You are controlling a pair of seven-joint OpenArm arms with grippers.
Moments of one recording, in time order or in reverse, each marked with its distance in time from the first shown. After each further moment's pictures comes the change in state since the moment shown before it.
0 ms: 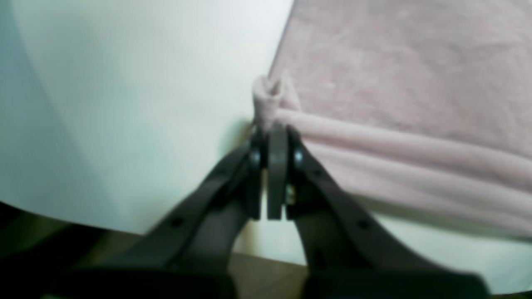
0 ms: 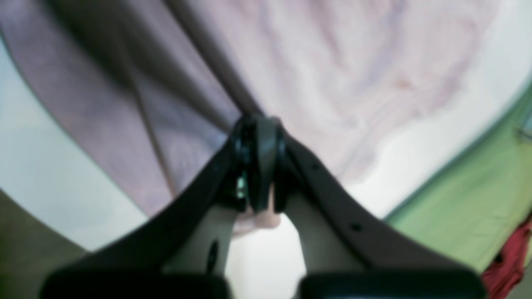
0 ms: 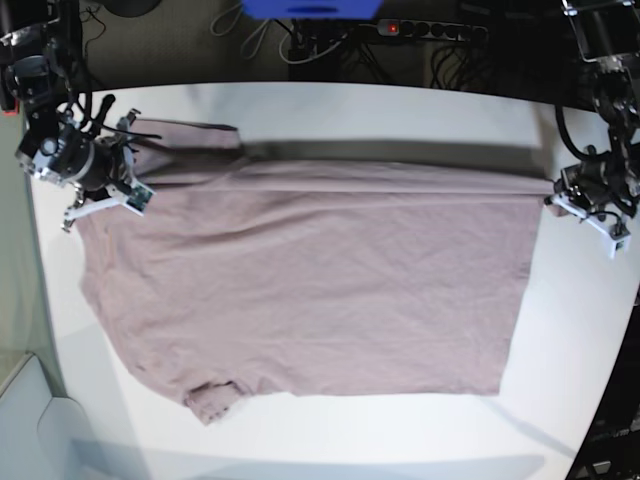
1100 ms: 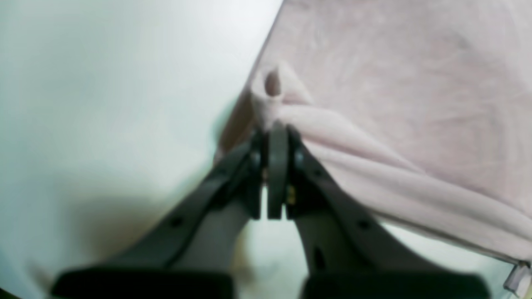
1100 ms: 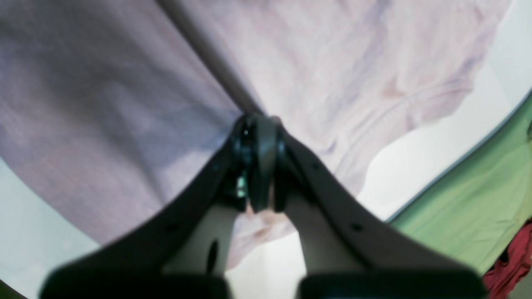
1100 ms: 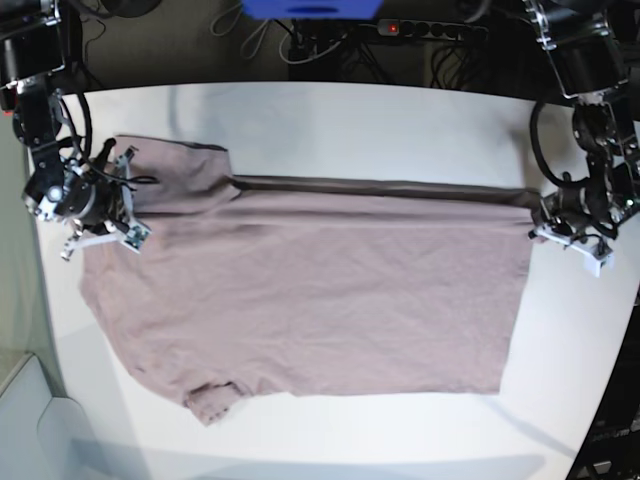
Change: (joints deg) left arm -8.7 5.7 -0.2 -12.6 0.9 0.0 -5.7; right arm 11.8 -1.2 -4.0 -12.7 -0.9 -0.1 0.2
